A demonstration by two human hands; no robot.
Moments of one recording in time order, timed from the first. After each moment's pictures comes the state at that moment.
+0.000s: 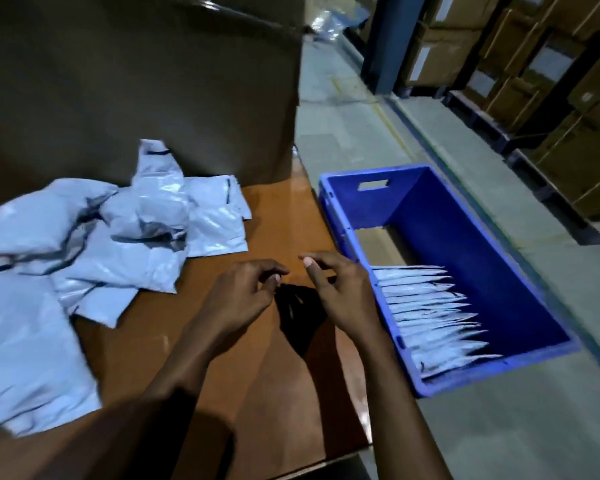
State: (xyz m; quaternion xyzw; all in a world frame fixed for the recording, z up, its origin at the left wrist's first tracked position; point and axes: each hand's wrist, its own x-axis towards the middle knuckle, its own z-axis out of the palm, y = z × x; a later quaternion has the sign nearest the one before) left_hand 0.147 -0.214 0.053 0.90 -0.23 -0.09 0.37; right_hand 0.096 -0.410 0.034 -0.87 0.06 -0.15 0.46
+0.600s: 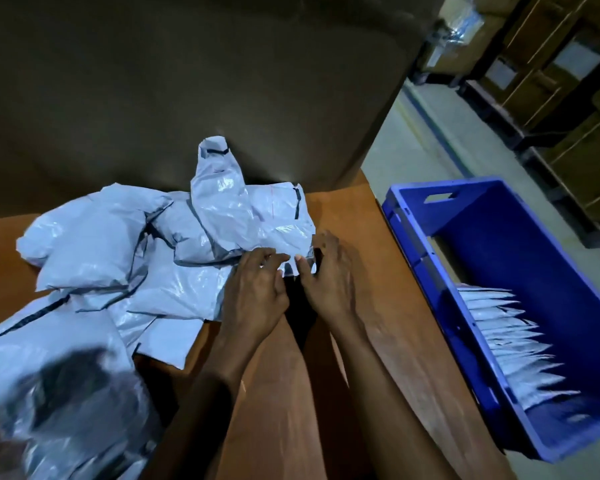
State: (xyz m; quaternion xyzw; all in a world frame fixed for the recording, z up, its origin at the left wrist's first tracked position) left_hand 0.247 -0.120 -0.021 0.93 -0.17 0.11 0.32; right_hand 0.237 -0.264 -0.021 -0.90 0.17 -0.11 0.38
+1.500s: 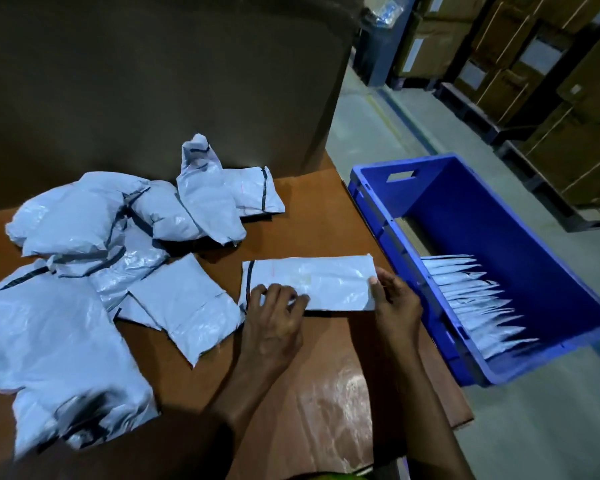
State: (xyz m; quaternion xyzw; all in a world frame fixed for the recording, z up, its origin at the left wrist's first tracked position) left_hand 0.130 -0.161 -0.061 0.89 -0.33 0.26 0.18; right_hand 0.082 -0.371 -0.036 -0.76 0.29 -0.24 0.53
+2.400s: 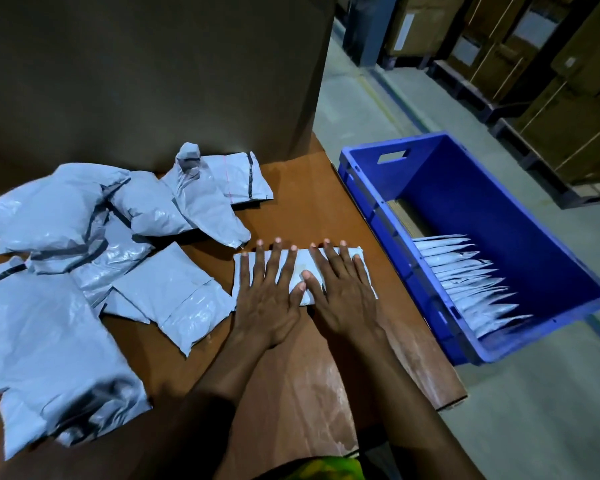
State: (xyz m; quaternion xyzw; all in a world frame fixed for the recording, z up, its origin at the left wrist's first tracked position) left_hand 0.159 -0.177 -0.084 0.95 -0.29 0.07 0.09; right_hand 0.100 -0.345 -0.062 -0.98 0.07 -0.06 0.16
